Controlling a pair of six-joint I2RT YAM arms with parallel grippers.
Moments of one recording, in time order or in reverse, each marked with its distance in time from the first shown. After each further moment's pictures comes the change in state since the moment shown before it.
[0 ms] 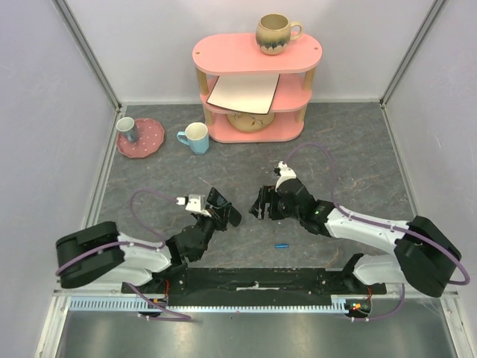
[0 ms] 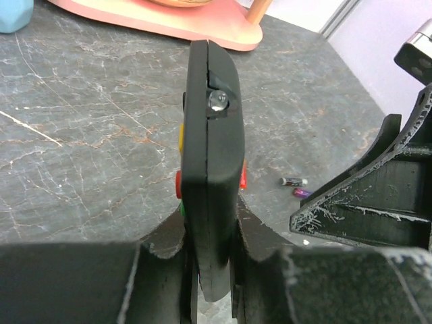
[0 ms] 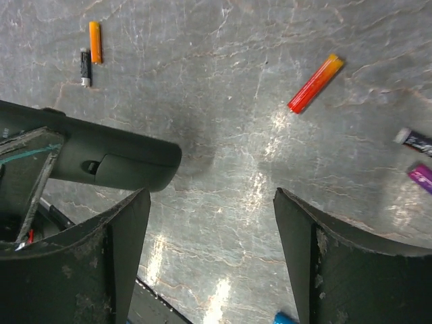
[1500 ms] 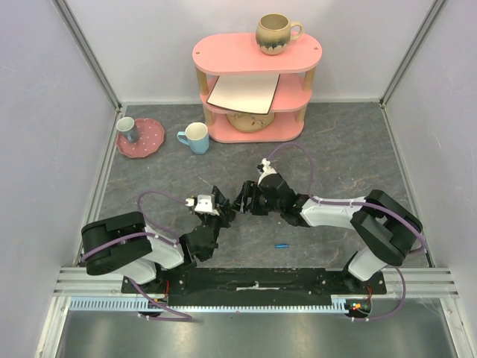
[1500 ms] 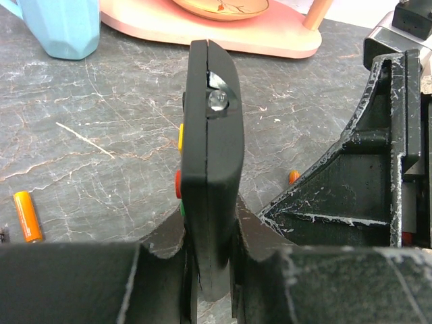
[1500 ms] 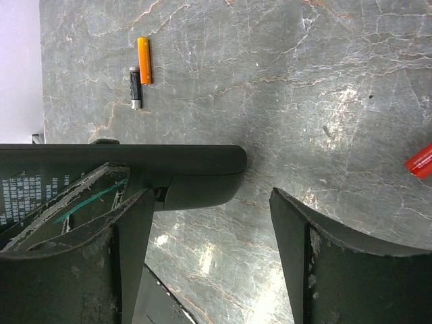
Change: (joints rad) left arm -0.032 0.264 0.070 0.174 -0.193 0.190; right arm 0.021 0.334 0.118 0.245 -0.140 0.169
